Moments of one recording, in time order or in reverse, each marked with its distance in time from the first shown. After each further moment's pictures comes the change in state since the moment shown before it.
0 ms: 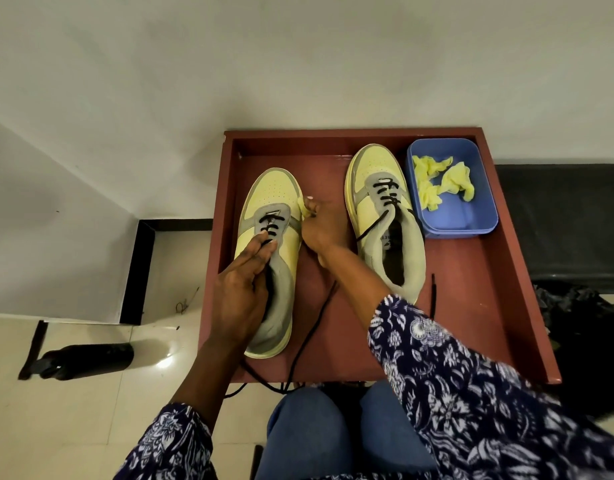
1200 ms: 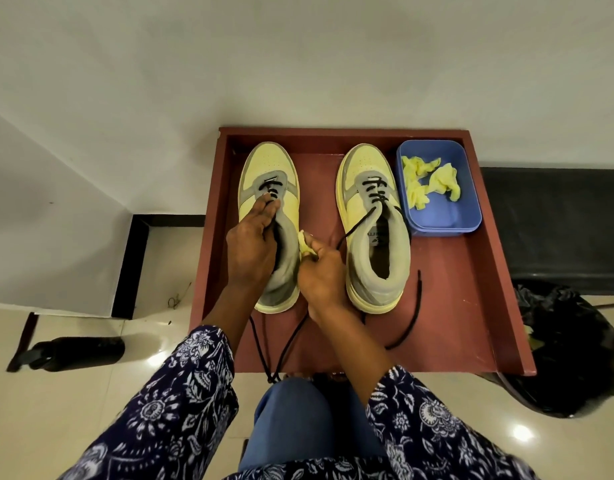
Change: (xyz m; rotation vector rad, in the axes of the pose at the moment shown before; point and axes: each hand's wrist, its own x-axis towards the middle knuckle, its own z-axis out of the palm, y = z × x) left_hand 0.048 0.015 0.027 -0.051 0.089 -0.098; right_hand -0.064 0.040 0.009 0.267 0.090 0.070
